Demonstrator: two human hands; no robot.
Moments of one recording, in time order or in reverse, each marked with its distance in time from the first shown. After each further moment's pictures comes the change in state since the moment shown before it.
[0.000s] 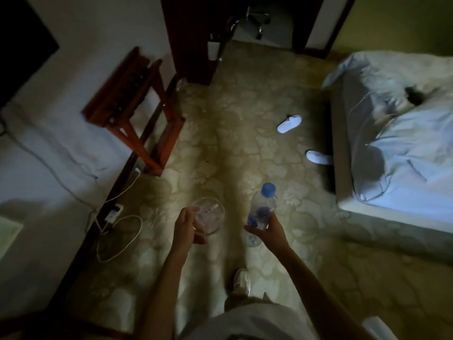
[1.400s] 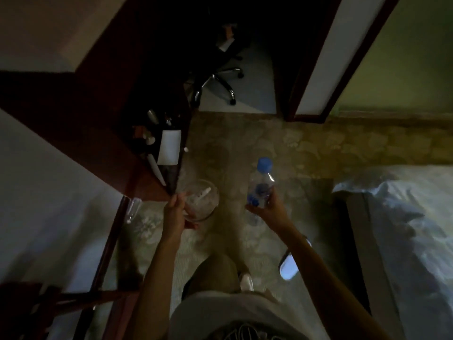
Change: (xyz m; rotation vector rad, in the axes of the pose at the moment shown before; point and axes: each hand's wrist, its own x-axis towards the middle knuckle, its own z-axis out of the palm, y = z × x) left_hand 0.907 0.740 0.430 0.036 0.016 0.043; right_hand 1.101 -0.478 -0.267 0.129 0.064 -0.097
